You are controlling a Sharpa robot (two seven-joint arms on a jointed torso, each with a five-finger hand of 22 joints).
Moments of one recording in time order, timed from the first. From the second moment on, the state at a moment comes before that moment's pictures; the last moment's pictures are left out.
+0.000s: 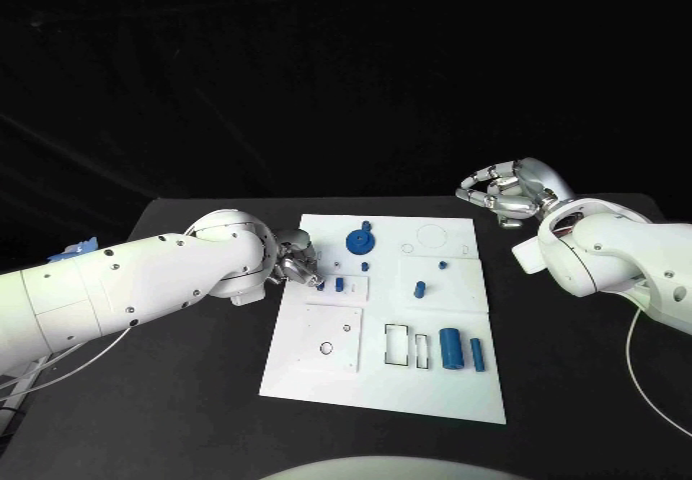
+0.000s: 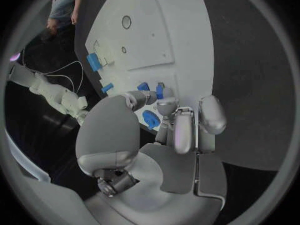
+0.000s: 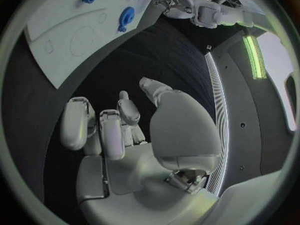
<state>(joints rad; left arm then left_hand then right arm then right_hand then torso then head) 1.22 -0.75 -0.03 1.46 -1.16 0.12 -0.46 1.12 -0.23 0.78 0.21 0.39 0.88 0.06 0.74 0.73 1.30 -0.03 1.16 0.83 1.47 -0.08 1.47 1.31 0.12 1.28 0.03 1.38 1.06 1.32 -0.92 -0.12 1.49 -0.66 -0.55 0.07 1.19 -0.19 0.42 0.16 0.23 0.84 0.16 0.25 0.57 1.24 0.07 1.22 1.17 1.46 0.01 1.46 1.31 0.08 1.38 0.11 1.27 1.30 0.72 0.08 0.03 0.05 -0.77</state>
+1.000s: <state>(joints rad) 1.22 -0.75 -0.03 1.46 -1.15 0.14 -0.46 1.12 -0.23 0.78 0.20 0.40 0.88 0.05 0.74 0.72 1.31 -0.03 1.16 0.84 1.47 -0.08 1.47 1.31 0.12 1.28 0.03 1.38 1.06 1.32 -0.92 -0.12 1.49 -0.66 -0.55 0.07 1.19 -0.19 0.43 0.16 0.23 0.84 0.16 0.25 0.57 1.24 0.07 1.22 1.17 1.46 0.01 1.46 1.31 0.08 1.38 0.11 1.27 1.30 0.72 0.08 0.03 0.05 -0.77</state>
